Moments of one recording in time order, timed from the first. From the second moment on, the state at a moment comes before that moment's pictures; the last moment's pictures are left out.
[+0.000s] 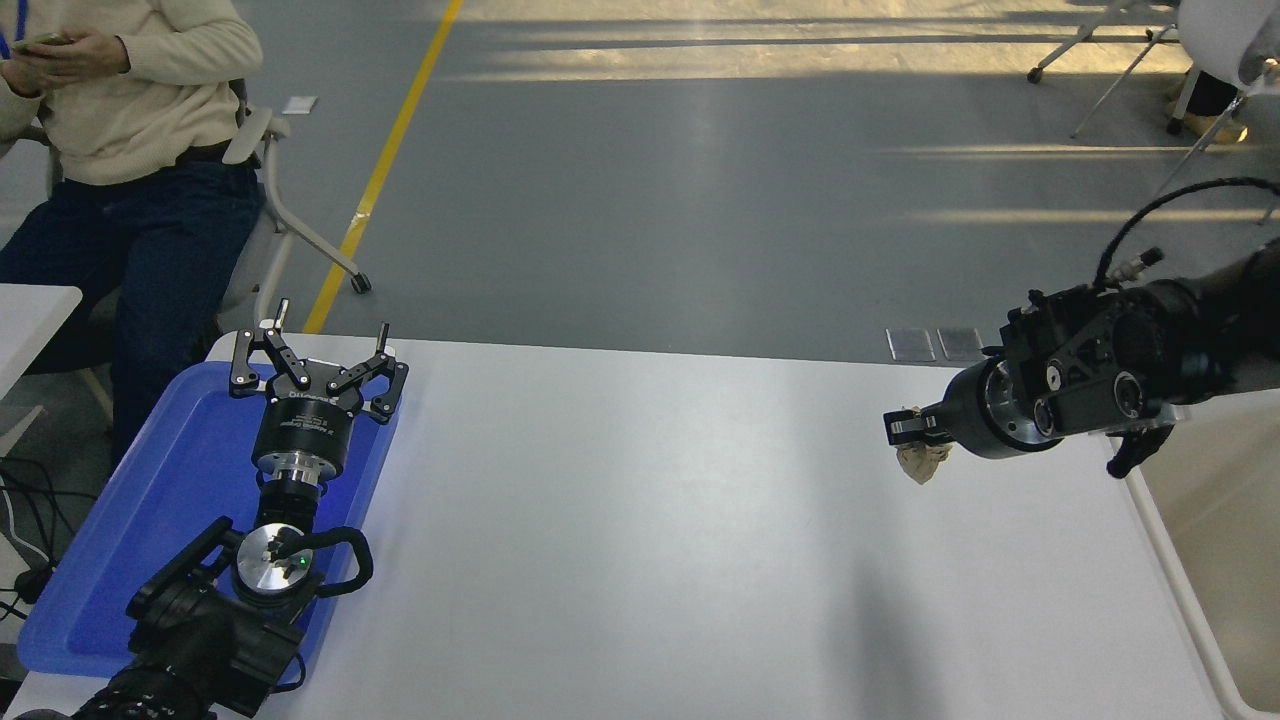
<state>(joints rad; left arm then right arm) -0.50 0.10 -1.16 -0.54 -0.09 -0.64 -0.35 2.02 -0.17 -1.48 1.51 -0.18 0.05 0.19</state>
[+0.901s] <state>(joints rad) -0.50 0.10 -1.16 -0.54 -0.09 -0.64 -0.35 2.46 -0.18 -1.48 1.65 -0.15 0.36 0.22</state>
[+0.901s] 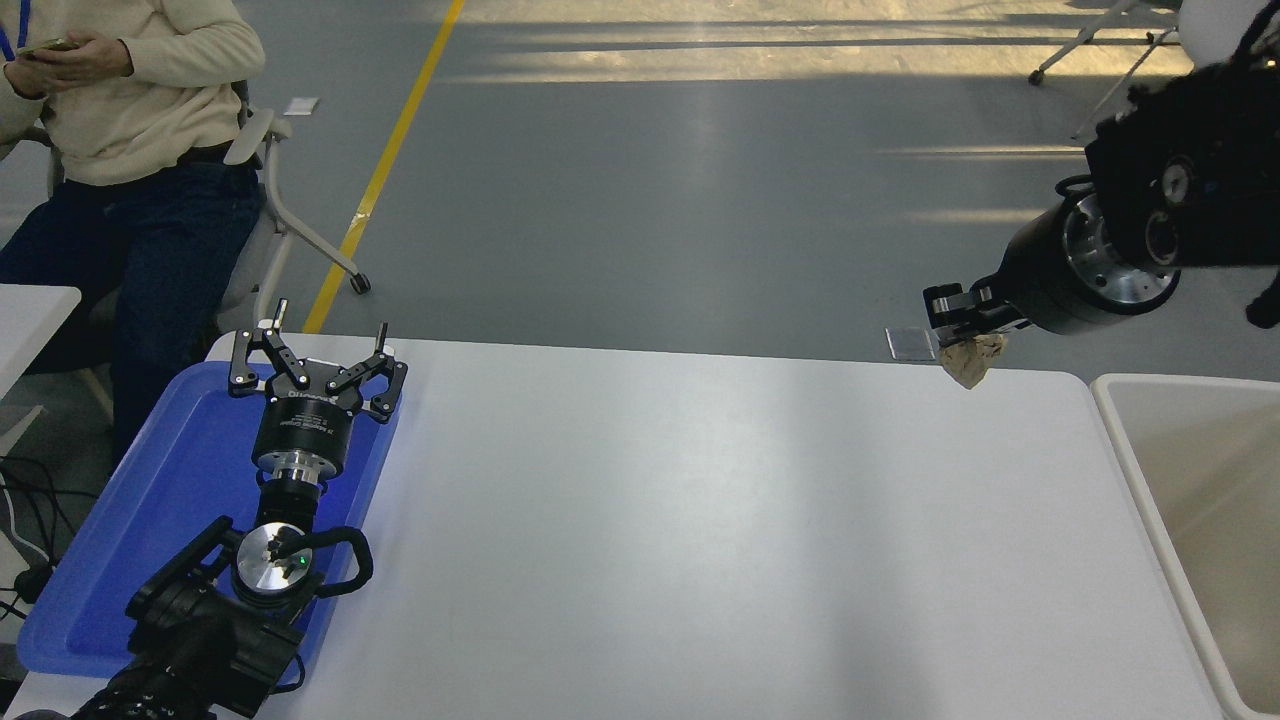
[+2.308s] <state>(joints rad) -0.50 0.10 -1.16 -0.54 -0.09 -0.64 -0.35 2.33 -0.62 -1.61 1.47 -0.65 0.58 0.28</state>
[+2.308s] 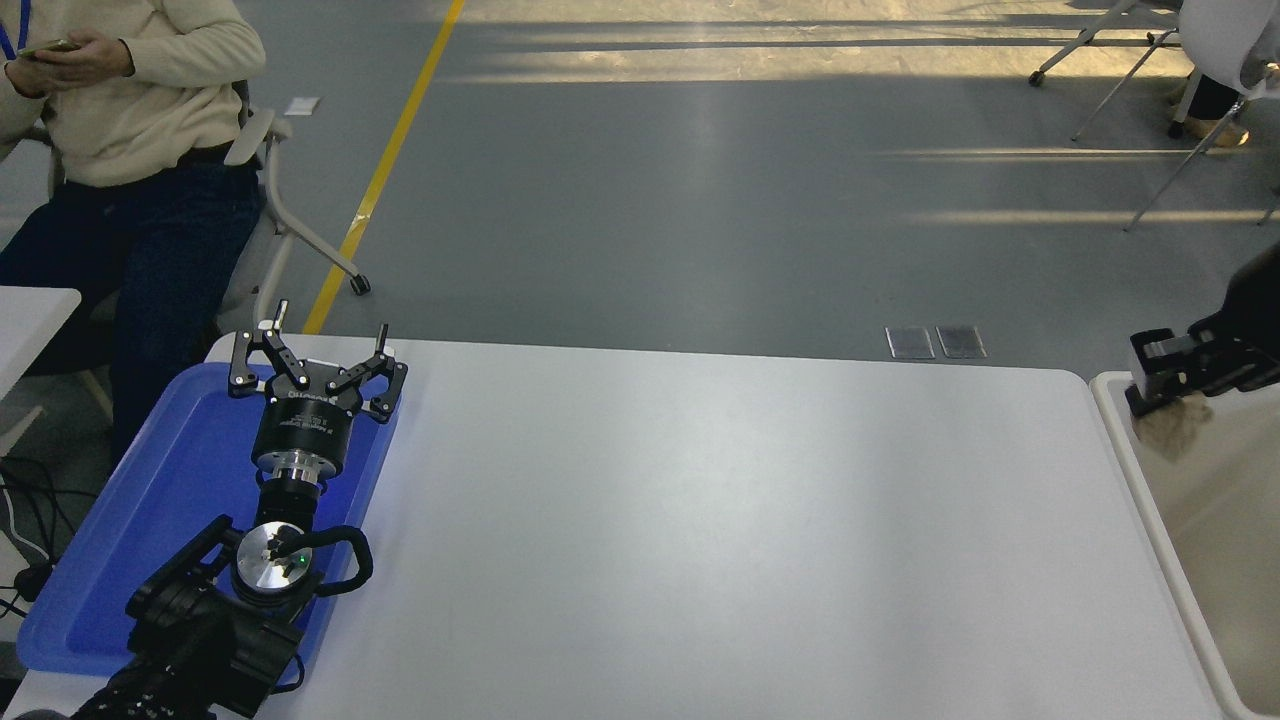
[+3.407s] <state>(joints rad) -0.50 0.10 -1.16 -0.54 -0.09 -0.64 -0.35 1.44 -0.75 -1.48 0.63 -0.86 0.29 0.35</state>
